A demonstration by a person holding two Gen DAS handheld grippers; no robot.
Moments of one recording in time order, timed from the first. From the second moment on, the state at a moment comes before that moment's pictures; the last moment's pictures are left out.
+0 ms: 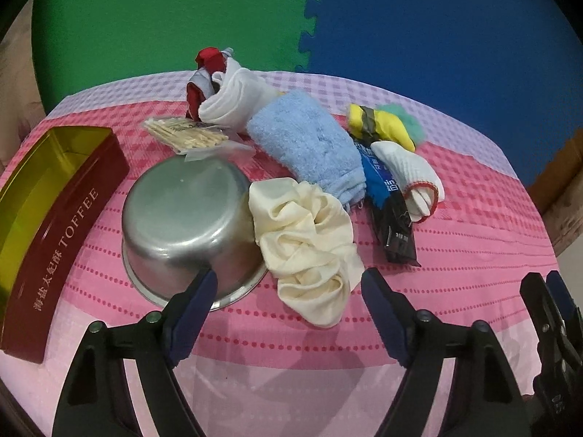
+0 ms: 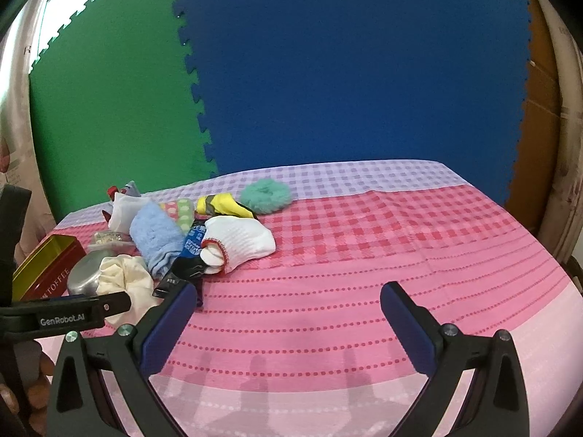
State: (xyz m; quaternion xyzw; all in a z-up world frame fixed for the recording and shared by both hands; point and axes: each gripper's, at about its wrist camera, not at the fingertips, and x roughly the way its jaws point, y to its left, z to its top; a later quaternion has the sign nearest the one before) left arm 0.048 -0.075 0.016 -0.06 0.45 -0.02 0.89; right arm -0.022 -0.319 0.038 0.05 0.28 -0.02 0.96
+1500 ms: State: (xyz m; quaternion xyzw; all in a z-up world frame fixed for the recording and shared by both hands) left arm 0.066 0.159 0.065 -0.02 0.41 0.16 0.90; right arm 0.004 -0.314 0.021 0.03 0.34 -0.03 0.94
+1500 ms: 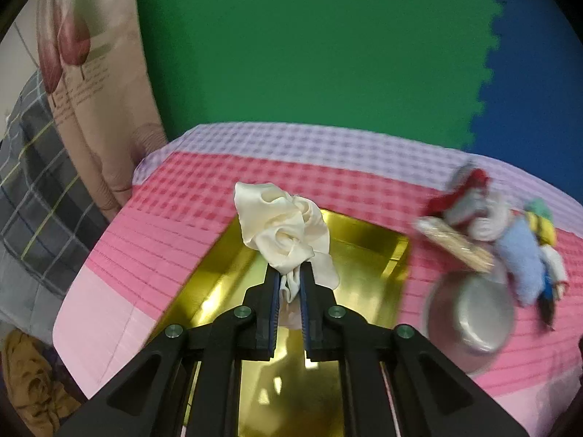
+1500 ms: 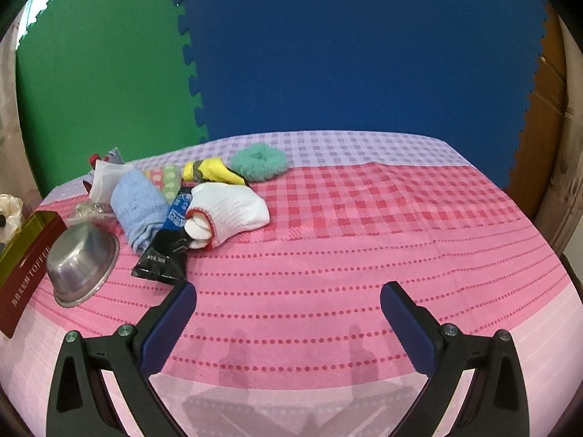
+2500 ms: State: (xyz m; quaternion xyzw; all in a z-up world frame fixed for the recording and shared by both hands) left arm -0.047 0.137 0.064 -0.10 0.42 0.14 0.89; right arm 0.032 -0.270 0.032 0.08 0.38 0.08 0.92
